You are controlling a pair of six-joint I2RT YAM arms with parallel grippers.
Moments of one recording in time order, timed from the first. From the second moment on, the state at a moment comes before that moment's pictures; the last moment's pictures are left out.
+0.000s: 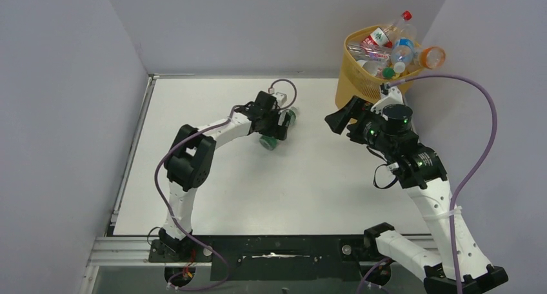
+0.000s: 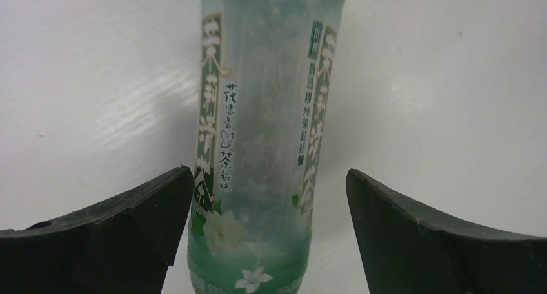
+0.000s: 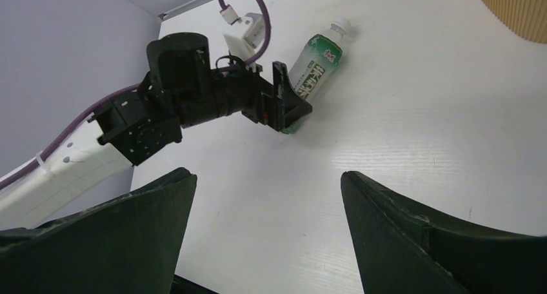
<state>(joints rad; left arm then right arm) -0.57 2.11 1.58 -0.34 0.07 -0.23 0.36 0.94 1.21 -0.66 -0.05 0.66</state>
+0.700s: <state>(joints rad) -0.67 2.00 1.57 -0.44 0.06 -0.29 0.35 0.87 1.36 -0.82 0.01 0.67</state>
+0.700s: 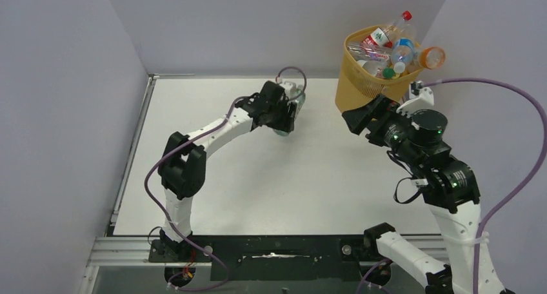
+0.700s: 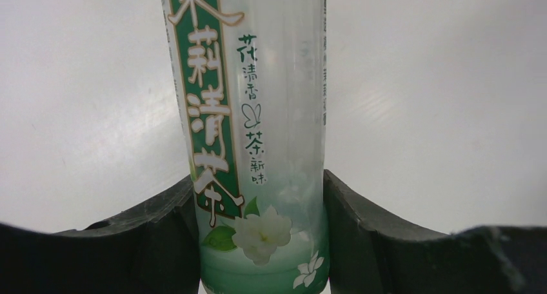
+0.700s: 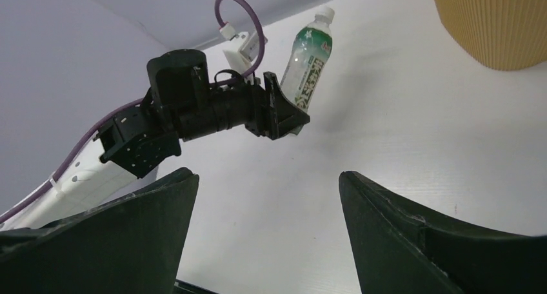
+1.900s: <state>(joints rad) -0.77 1.10 1.22 -0.20 0.54 -0.67 0.35 1.06 1.53 -0.70 -0.14 0.67</state>
